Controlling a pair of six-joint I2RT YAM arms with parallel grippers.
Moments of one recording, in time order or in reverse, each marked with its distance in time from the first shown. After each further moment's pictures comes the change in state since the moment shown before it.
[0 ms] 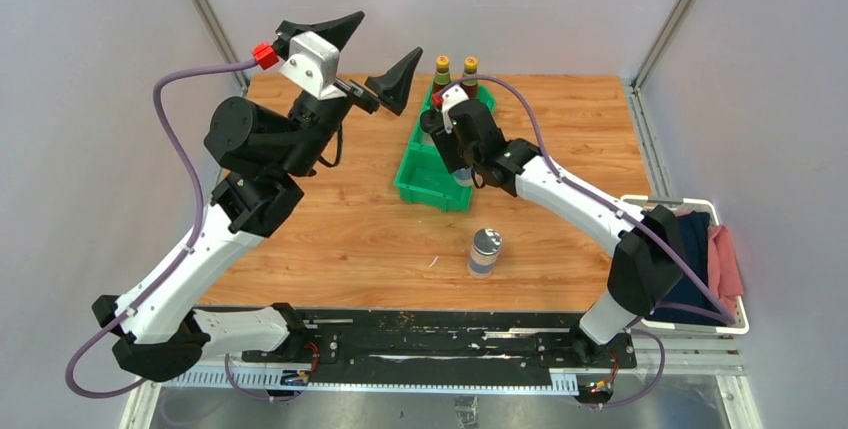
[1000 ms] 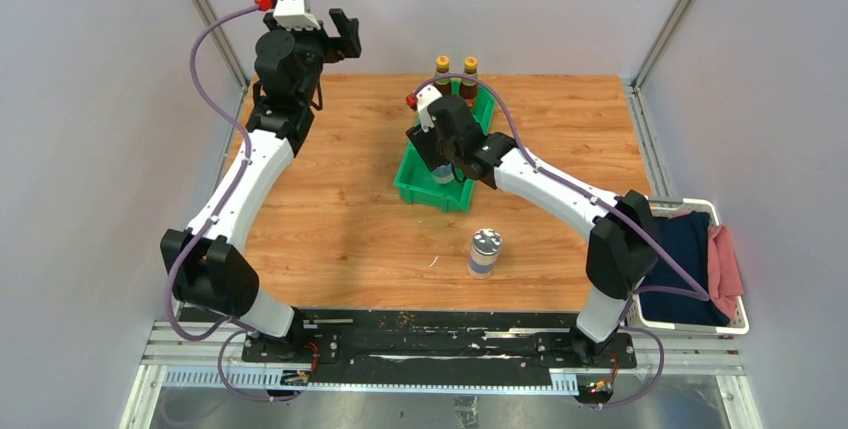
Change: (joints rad) left arm 0.580 0.350 -0.036 0.033 0.017 -0.404; right arm 0.043 0.141 0.127 0.018 -0.088 -0.053
